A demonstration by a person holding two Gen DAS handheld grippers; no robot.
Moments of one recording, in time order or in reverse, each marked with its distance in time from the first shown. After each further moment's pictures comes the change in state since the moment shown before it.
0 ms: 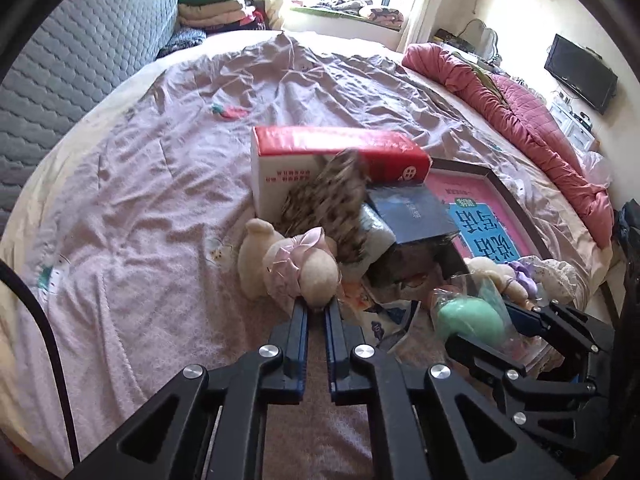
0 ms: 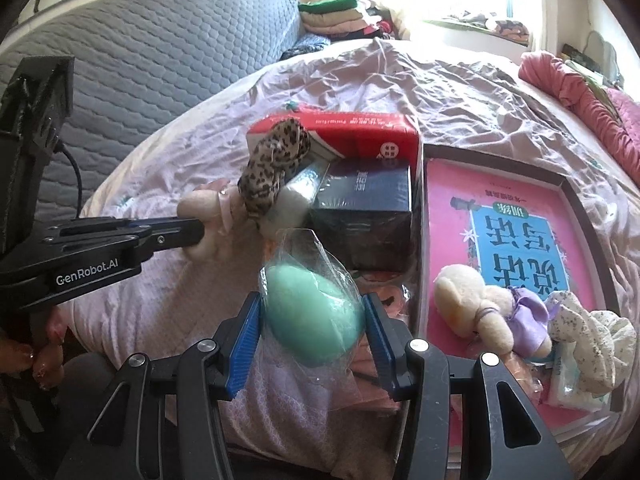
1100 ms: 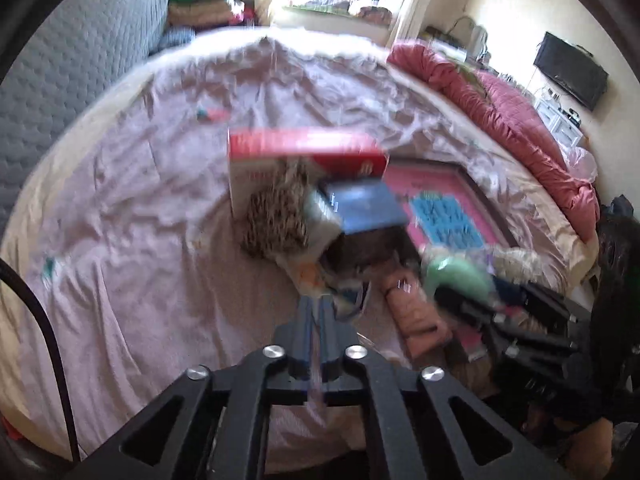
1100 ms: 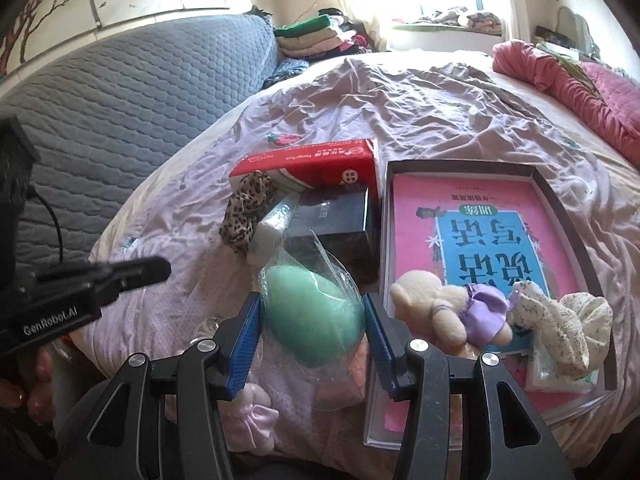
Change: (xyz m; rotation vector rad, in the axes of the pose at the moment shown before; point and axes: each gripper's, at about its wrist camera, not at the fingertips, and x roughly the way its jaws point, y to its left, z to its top) left arm -0.027 -0.024 -0.010 -0.012 0.062 -0.042; right arm -0.035 -0.026 -0.001 0.122 -0.067 0.021
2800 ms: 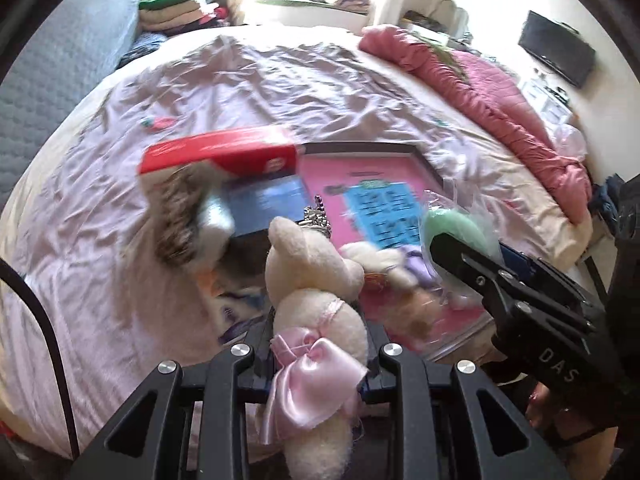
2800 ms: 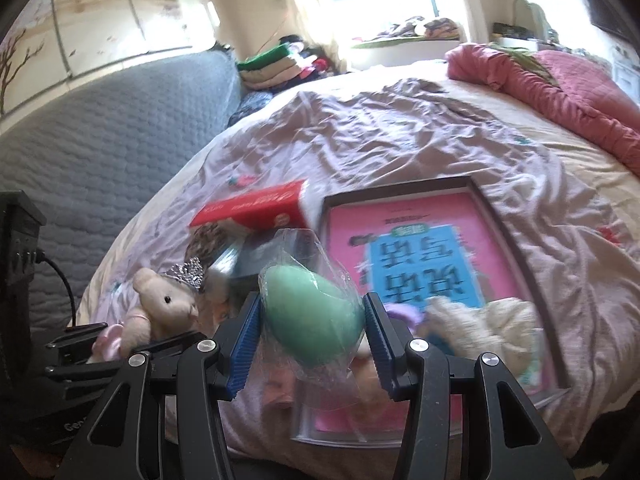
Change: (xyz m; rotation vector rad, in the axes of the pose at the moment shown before) left arm 0.008 -0.107 0.002 0.086 -0.002 -0.016; right arm -0.059 -0.066 0.010 0.142 -0.117 -0.095
